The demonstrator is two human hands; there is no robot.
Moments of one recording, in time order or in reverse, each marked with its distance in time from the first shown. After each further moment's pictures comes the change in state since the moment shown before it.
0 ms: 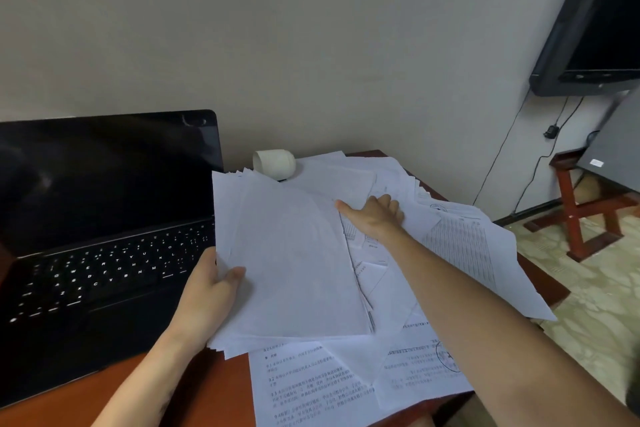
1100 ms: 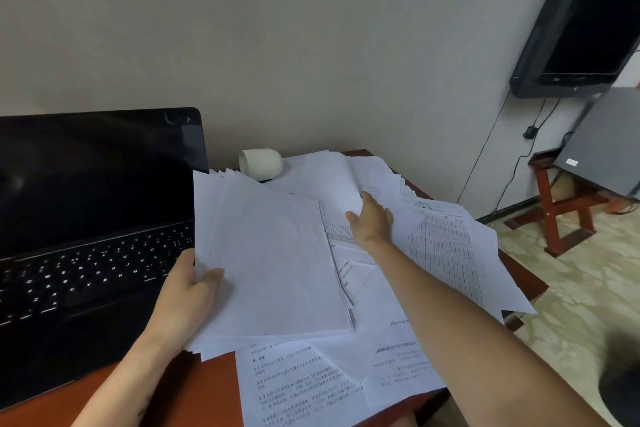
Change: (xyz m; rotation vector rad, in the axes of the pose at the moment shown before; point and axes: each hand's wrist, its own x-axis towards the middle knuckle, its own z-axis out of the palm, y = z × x) left_hand 0.009 -0.008 -0.008 0.050 0.029 0.011; right_hand 0.002 0.025 0.020 0.128 0.271 -0.132
